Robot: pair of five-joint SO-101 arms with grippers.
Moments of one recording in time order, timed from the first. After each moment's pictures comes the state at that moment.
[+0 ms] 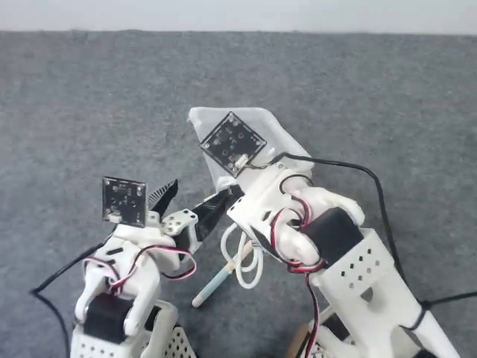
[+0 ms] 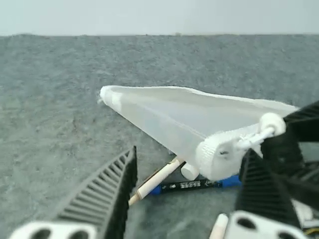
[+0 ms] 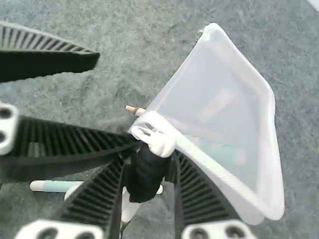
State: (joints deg) left arm 9.6 -96.8 73.1 64.5 13.9; right arm -42.0 -42.1 25.4 73.1 11.6
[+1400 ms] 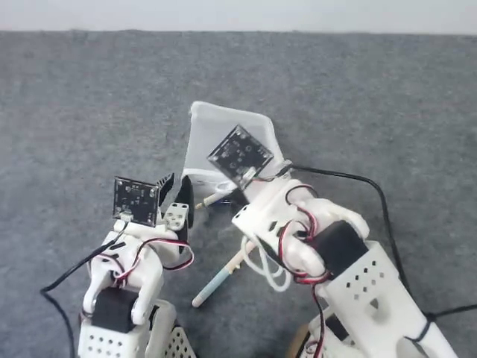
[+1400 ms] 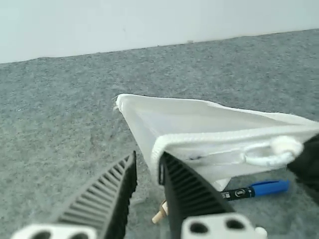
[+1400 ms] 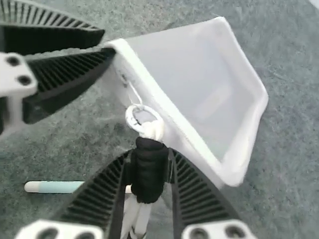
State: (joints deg) left arm 5.4 -96.7 79.1 57.3 5.3; right arm -39.9 -48.3 33.6 69.8 11.6
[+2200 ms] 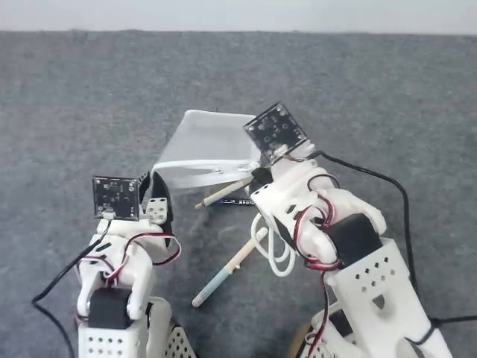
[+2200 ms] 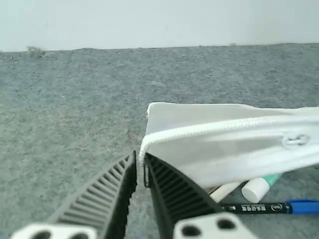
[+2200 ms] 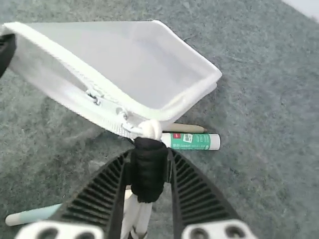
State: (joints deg) left arm -3.4 -96.7 79.1 57.3 5.3; right arm -31.3 -48.3 33.6 67.6 7.1
